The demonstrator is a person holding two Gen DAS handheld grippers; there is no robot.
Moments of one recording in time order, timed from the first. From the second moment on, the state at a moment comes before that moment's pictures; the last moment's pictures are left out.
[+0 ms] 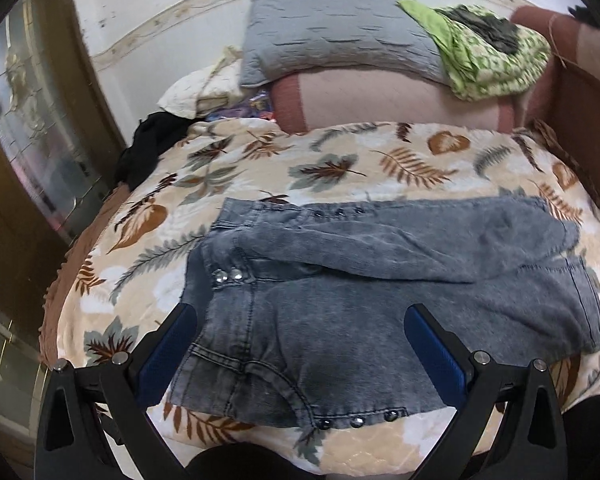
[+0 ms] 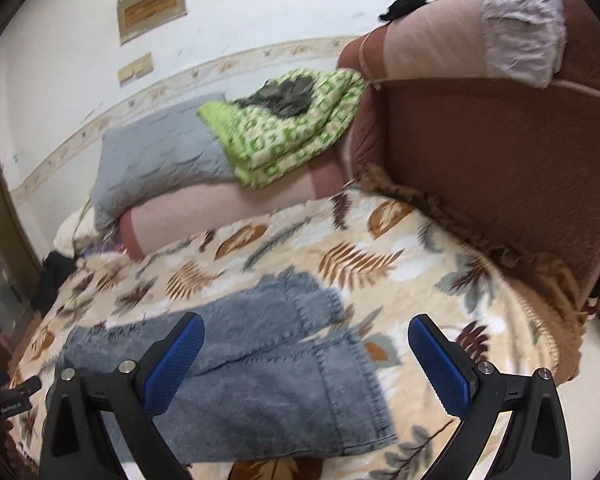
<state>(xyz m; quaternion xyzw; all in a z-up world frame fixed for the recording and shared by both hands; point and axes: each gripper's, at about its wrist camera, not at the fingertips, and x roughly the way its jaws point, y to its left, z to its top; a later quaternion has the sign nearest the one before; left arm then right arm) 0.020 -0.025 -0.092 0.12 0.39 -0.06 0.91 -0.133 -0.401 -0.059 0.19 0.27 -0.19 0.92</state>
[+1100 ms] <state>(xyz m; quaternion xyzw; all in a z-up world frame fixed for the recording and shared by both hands) 0.161 0.110 -0.100 0.08 0.44 0.09 0.89 -0.040 -0.415 -0.109 0.23 0.37 -0.12 0.89</state>
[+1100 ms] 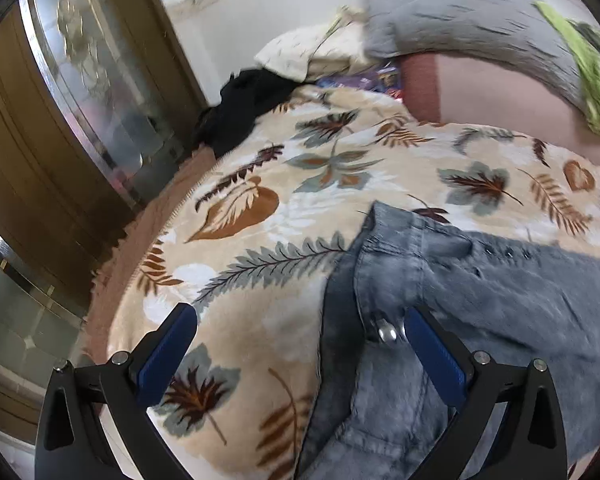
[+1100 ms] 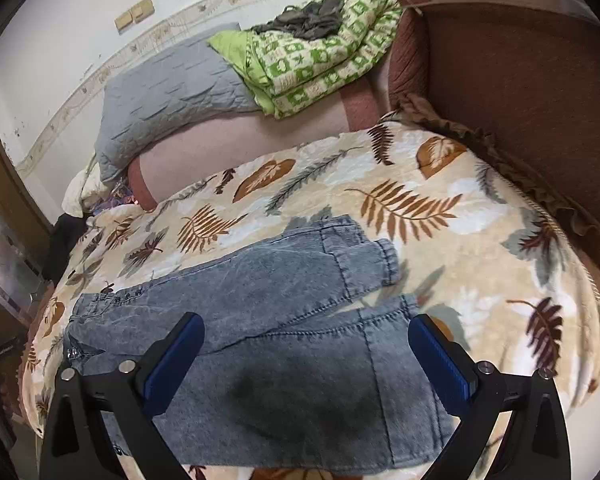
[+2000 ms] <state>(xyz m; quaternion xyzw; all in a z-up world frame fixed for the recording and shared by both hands) 0.353 0.069 -0.214 -0.03 0.58 -0.04 0.81 0.153 -0.534 -0.219 0.32 0.51 -0.11 0.79</state>
